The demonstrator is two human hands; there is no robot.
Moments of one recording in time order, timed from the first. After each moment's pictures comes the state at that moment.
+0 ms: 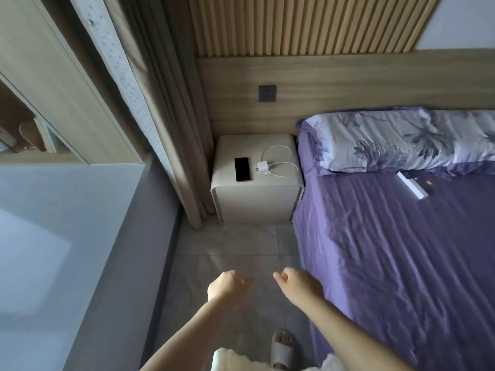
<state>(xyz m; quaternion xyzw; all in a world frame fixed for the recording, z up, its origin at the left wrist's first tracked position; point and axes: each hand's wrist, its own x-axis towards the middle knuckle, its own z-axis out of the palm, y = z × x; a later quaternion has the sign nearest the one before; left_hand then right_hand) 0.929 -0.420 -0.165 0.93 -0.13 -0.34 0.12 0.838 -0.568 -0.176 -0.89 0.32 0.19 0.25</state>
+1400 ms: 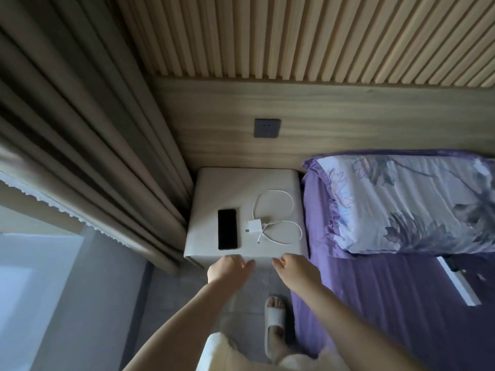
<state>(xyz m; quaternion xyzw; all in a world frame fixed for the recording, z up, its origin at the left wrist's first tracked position) 1.290 -0.696 -0.205 0.92 -0.14 -0.35 0.11 1.198 -0.839 -0.197 -0.90 0.33 0.19 0.23</state>
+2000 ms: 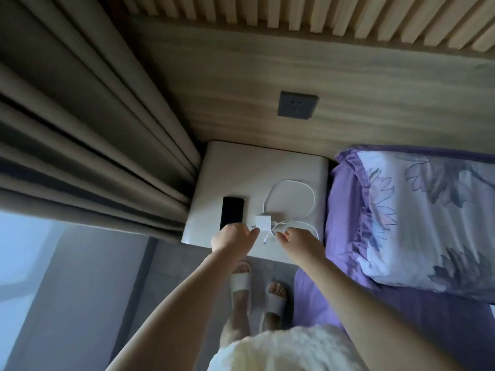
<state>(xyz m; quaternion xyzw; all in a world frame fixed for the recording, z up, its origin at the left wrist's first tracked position) 1.391 -0.779 -0.260 0.92 -0.06 -0.37 0.10 1.319 -0.925 -0.264 -0.88 0.28 0.29 0.27</state>
